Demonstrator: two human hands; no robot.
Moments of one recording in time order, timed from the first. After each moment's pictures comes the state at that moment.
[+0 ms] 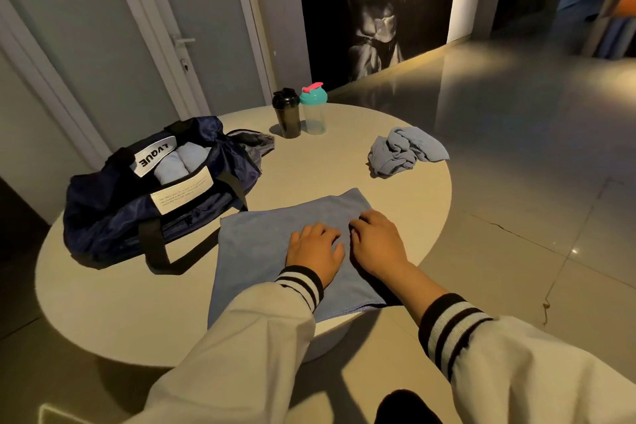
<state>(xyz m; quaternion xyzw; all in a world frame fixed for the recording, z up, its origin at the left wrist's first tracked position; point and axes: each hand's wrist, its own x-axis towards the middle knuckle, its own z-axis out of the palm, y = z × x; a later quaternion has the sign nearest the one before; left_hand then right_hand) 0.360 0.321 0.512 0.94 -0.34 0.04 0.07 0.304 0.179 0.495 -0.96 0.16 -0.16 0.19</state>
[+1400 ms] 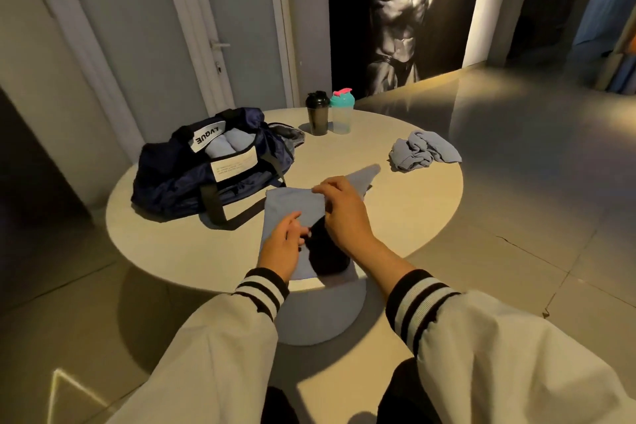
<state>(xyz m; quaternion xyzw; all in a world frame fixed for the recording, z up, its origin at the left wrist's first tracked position) 0.305 0.465 0.530 0.79 -0.14 -0.05 0.60 0.278 0.317 0.567 -0.89 0.00 -0.31 0.32</state>
